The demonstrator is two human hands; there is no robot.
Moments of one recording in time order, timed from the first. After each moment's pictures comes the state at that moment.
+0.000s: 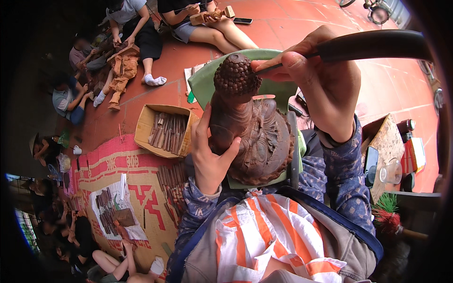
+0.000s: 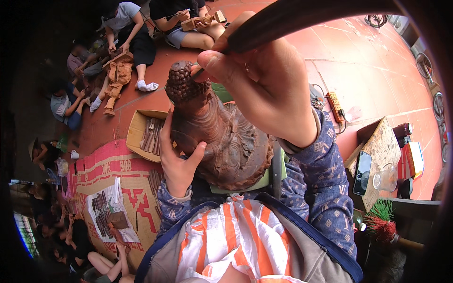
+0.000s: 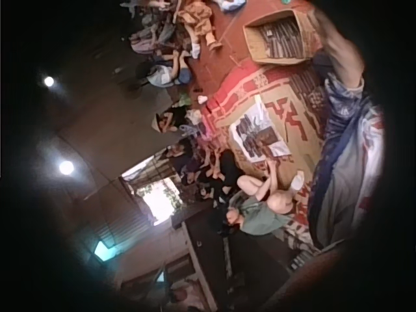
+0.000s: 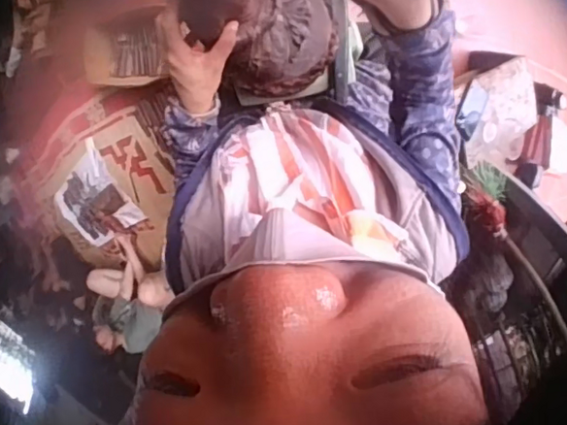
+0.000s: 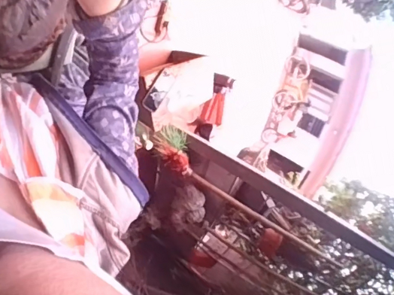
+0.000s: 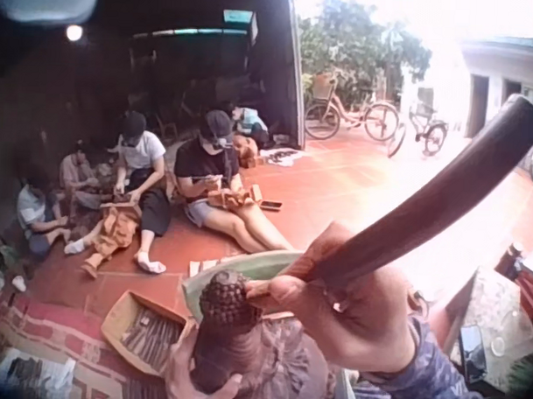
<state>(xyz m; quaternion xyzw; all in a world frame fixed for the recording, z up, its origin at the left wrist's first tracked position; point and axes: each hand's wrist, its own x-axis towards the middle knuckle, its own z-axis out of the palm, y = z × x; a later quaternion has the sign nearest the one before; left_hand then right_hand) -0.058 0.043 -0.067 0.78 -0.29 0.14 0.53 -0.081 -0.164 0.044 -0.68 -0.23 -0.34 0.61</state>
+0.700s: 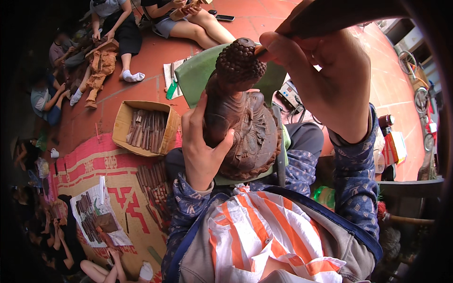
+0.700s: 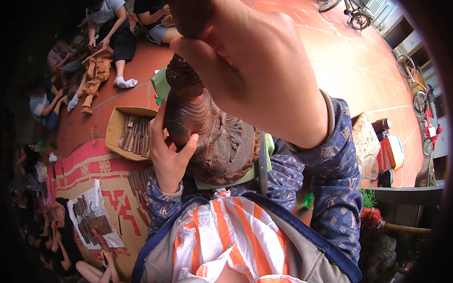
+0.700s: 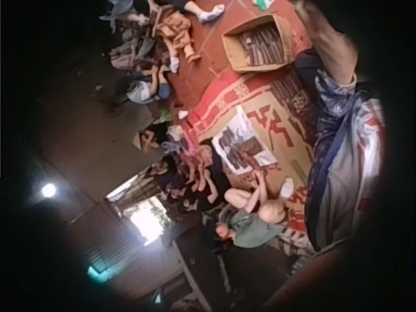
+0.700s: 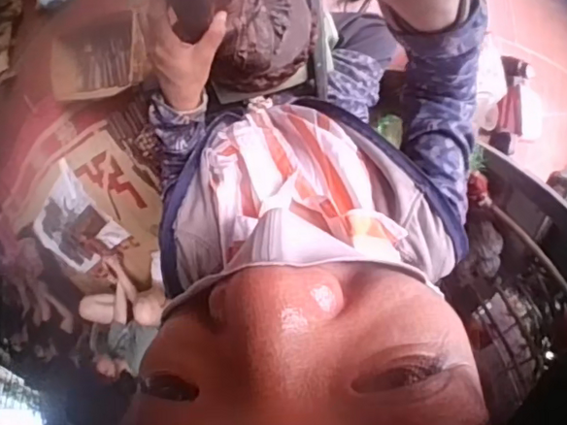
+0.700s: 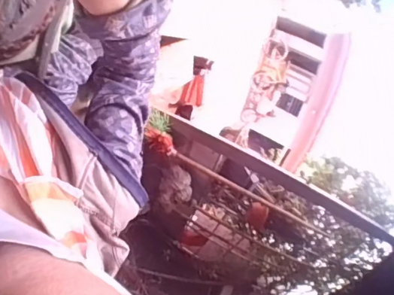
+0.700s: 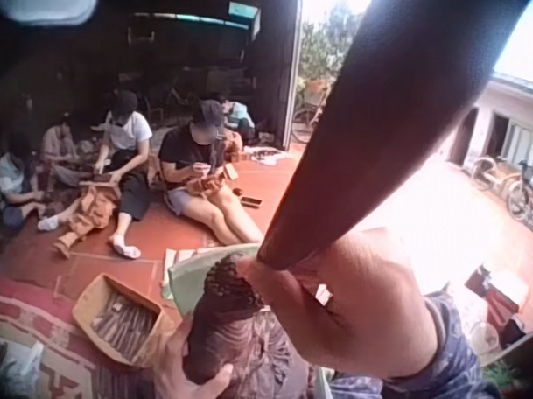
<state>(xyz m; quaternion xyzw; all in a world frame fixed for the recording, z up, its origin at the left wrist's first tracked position) -0.057 0.046 -0.067 0.78 -0.31 0.13 0.52 -0.092 -0.146 0.091 -0.84 -0.23 -0.34 0.36</state>
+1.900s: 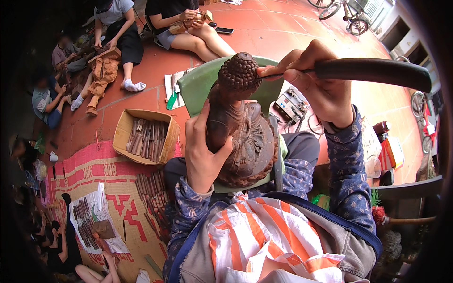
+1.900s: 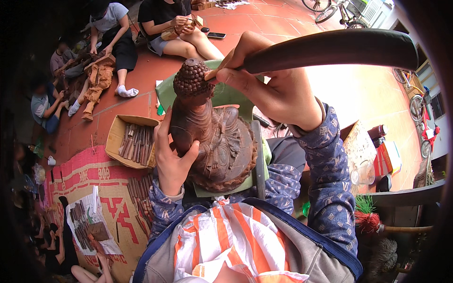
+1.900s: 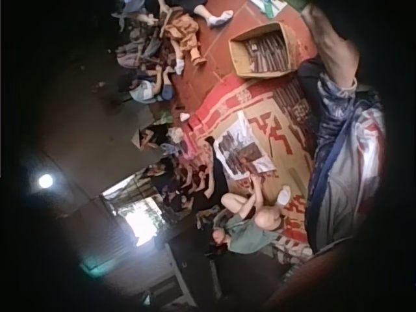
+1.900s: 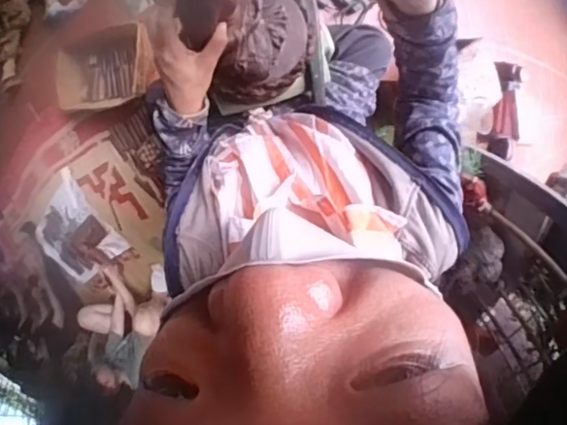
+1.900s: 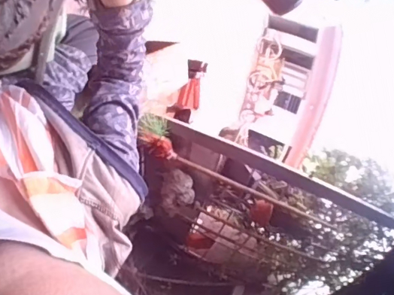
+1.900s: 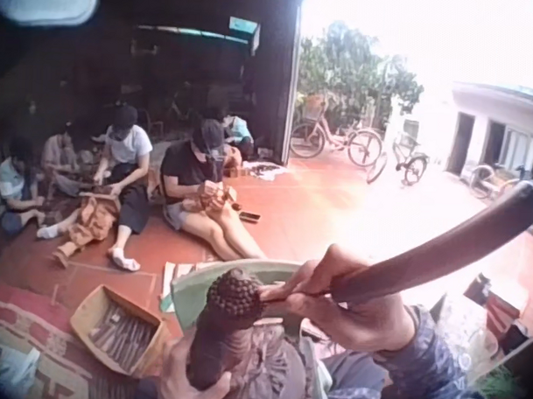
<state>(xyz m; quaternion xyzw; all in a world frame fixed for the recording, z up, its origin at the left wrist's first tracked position) -0.057 0.045 -0.066 0.77 -0.32 0.14 0.53 -0.088 -0.184 0.065 -0.79 -0.29 -0.23 0.49</state>
